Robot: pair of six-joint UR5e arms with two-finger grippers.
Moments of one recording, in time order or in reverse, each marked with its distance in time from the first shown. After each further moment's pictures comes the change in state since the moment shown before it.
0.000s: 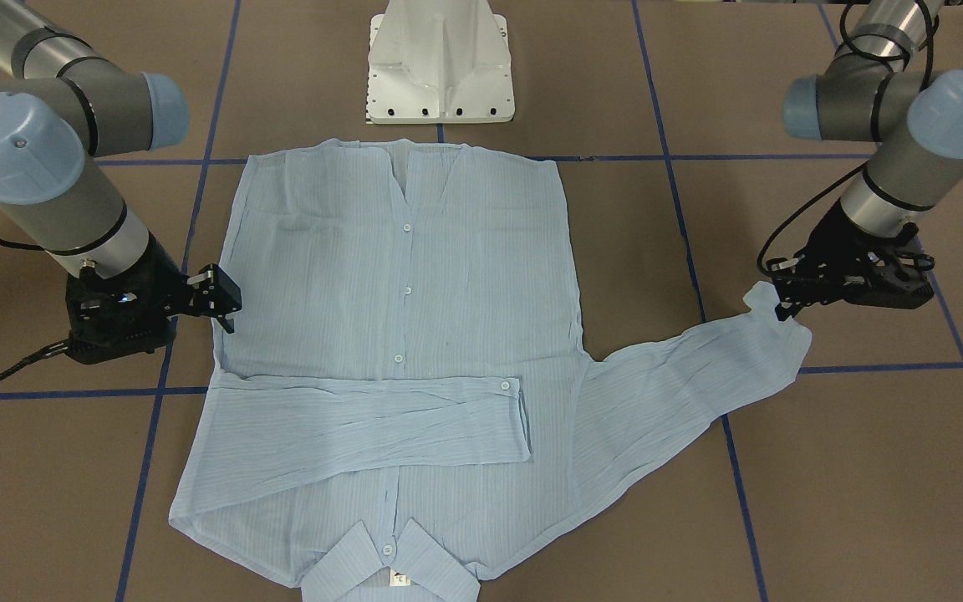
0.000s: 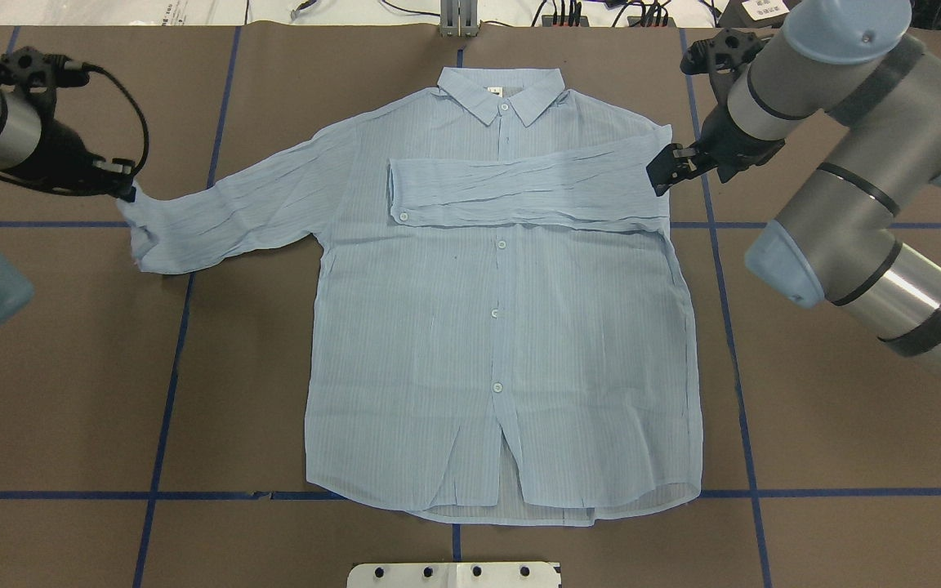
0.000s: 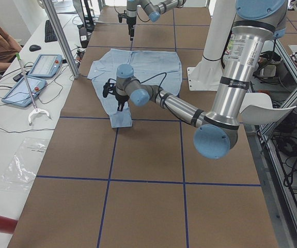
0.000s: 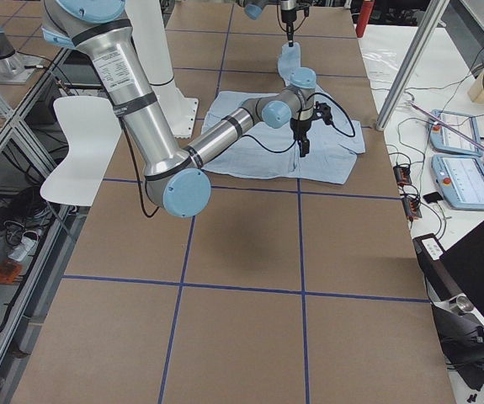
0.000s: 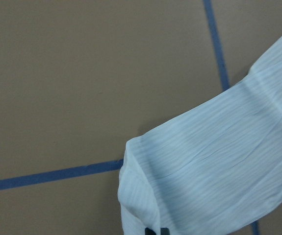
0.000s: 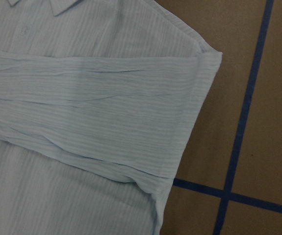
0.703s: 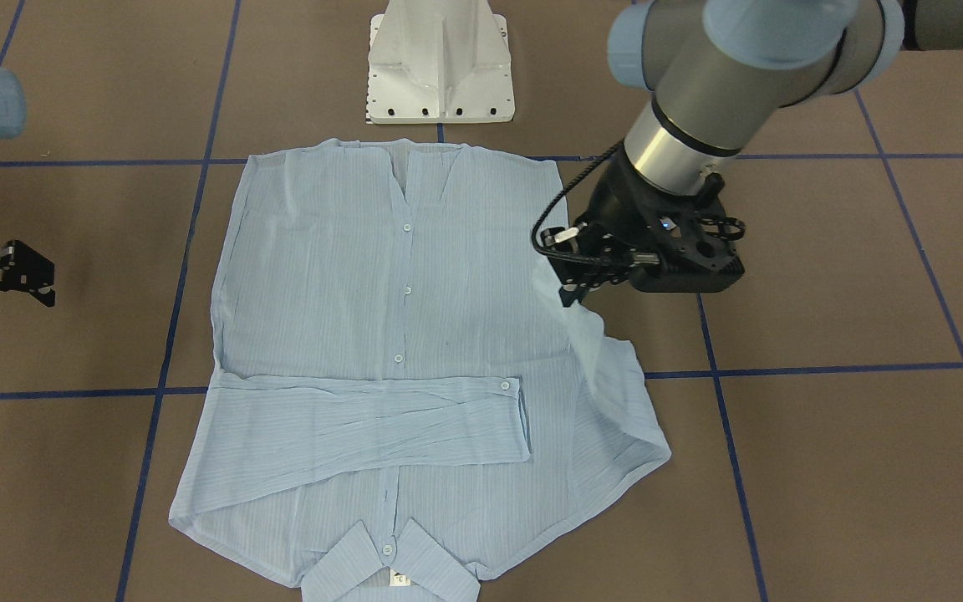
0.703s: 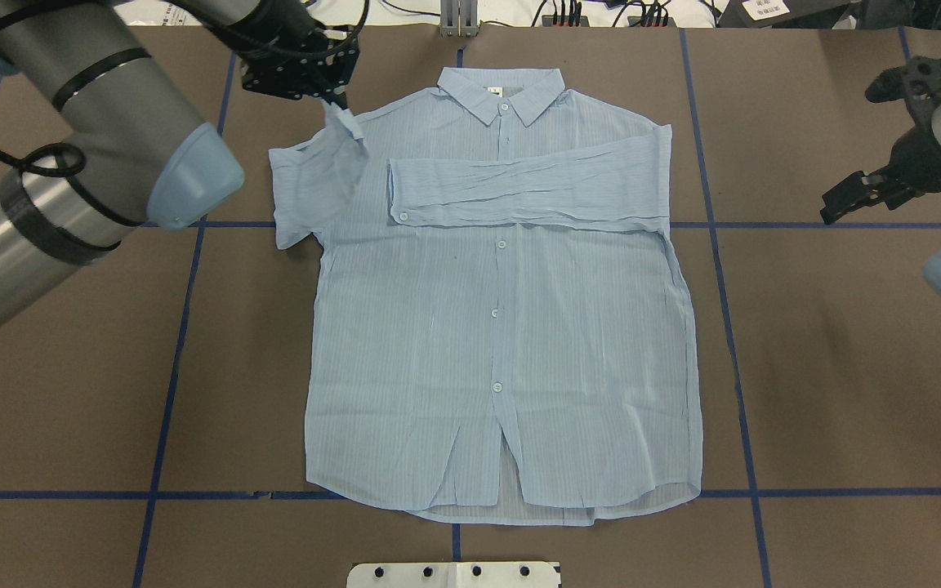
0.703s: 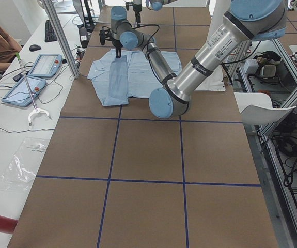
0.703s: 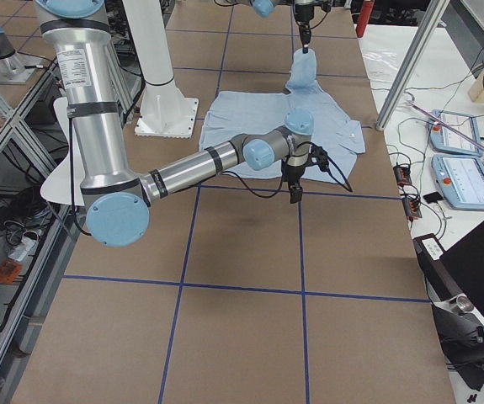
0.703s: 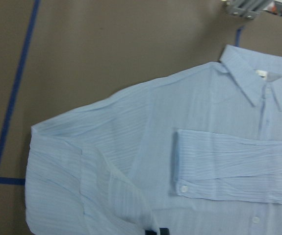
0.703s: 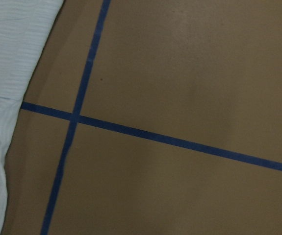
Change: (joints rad) left arm 0.074 -0.533 0.127 0.162 -0.091 -0.340; right arm 0.201 -0.298 0.071 0.008 0.119 -0.250
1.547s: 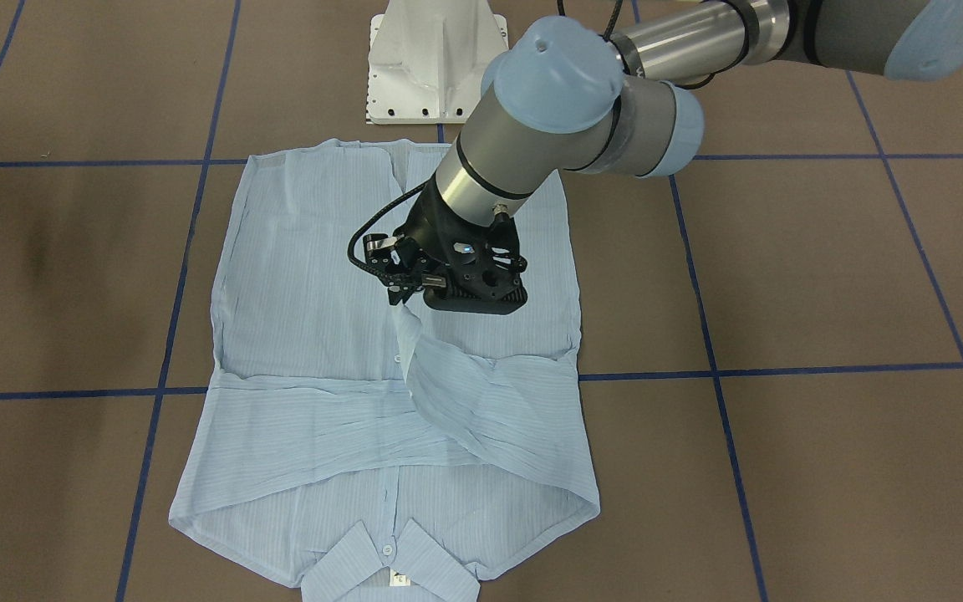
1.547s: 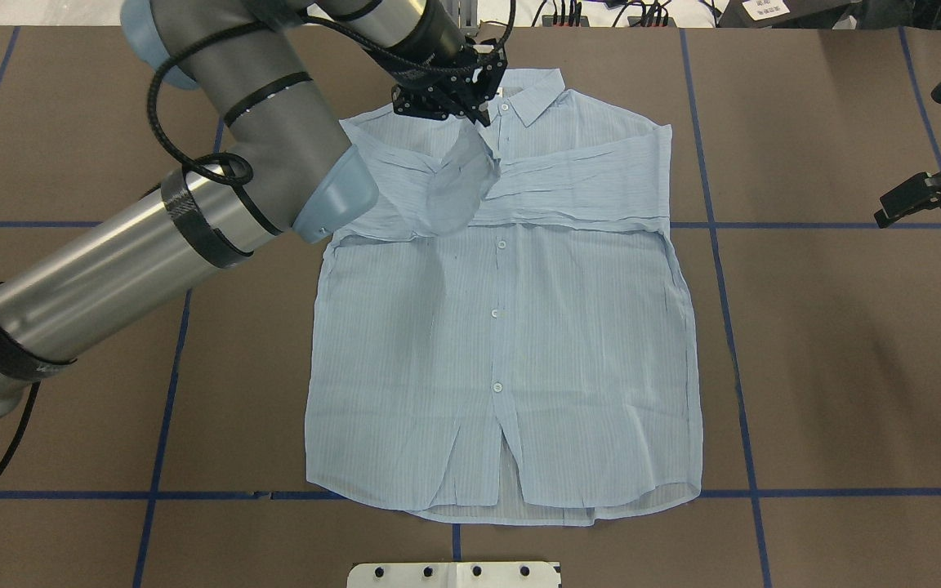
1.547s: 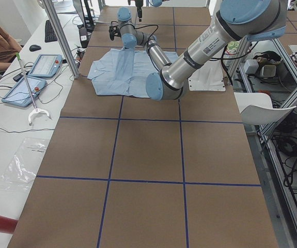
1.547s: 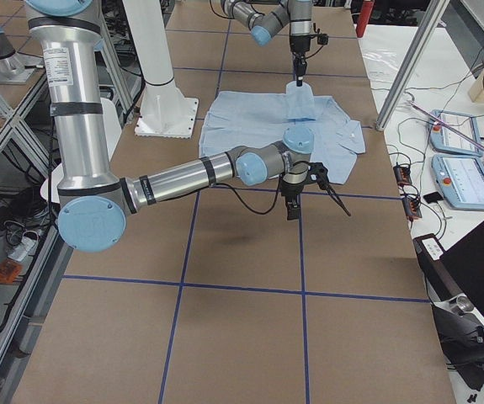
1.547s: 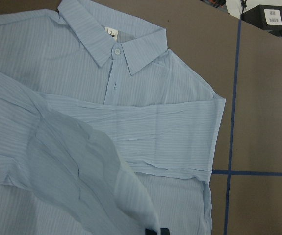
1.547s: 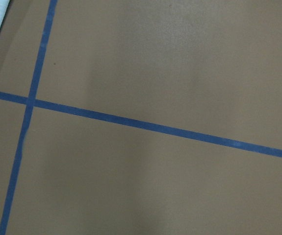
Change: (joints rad) left arm 0.178 -0.157 0.329 -0.372 0.044 -0.215; right arm 0.068 -0.047 -0.007 -0.001 0.037 -0.056
